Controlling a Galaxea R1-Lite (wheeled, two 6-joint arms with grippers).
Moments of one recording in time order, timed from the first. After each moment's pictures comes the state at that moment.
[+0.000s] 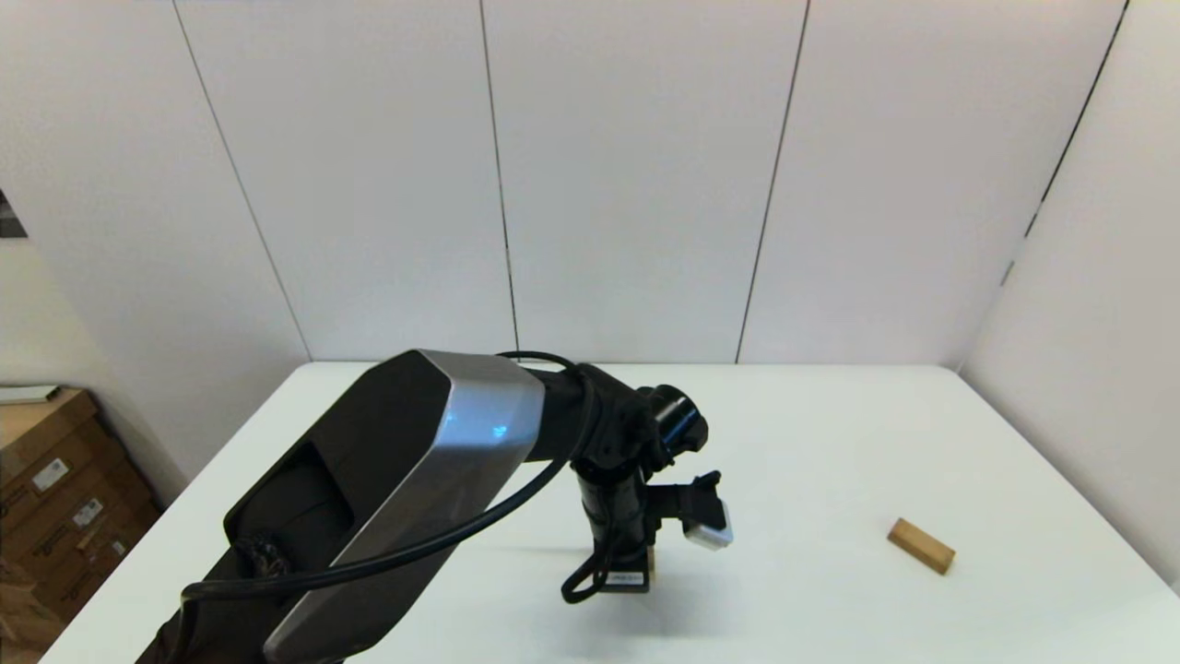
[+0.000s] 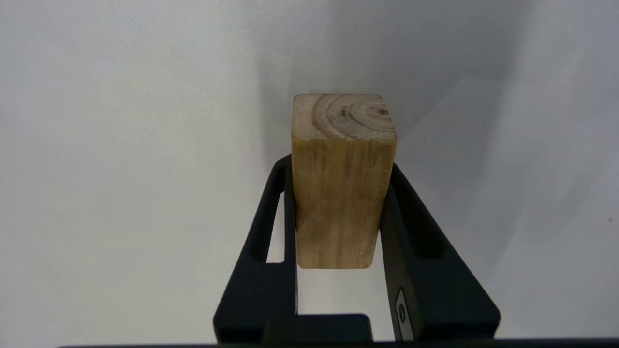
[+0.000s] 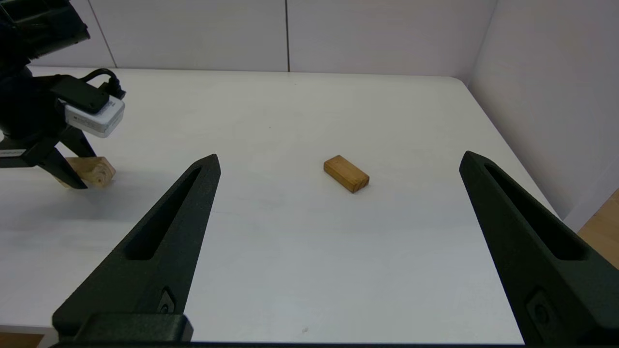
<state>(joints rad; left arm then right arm) -0.81 2.55 -1.97 0.79 -0.04 0.82 0.00 0.00 0.00 0.00 0.01 -0.01</state>
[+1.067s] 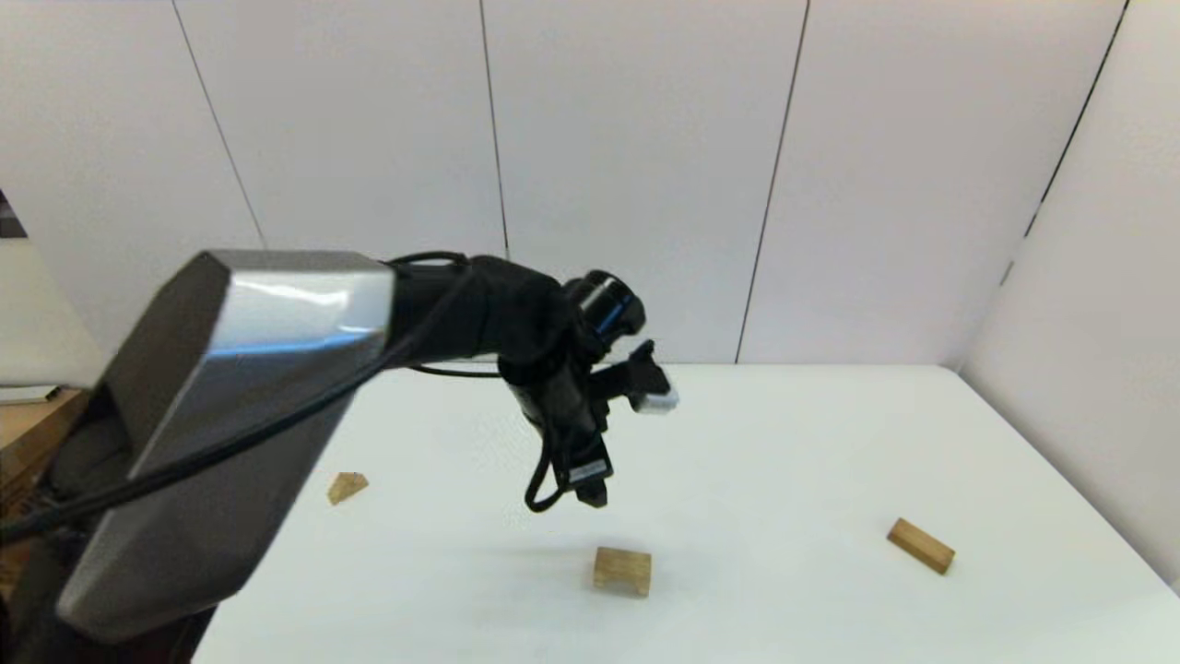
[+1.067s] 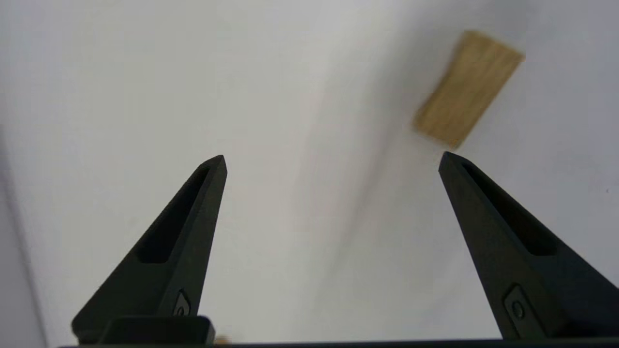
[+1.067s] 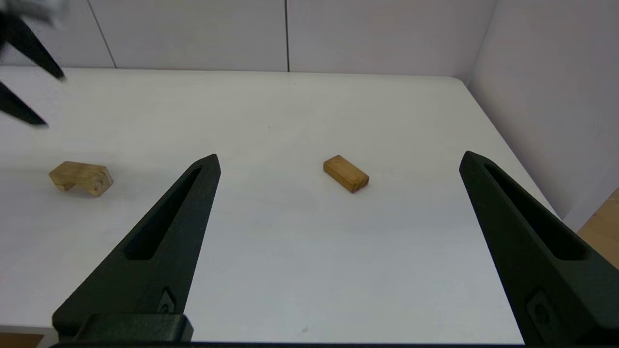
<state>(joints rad) -0.69 2.34 -1.96 0.79 0.02 0.63 0.00 0.00 0.00 0.00 0.01 -0.01</state>
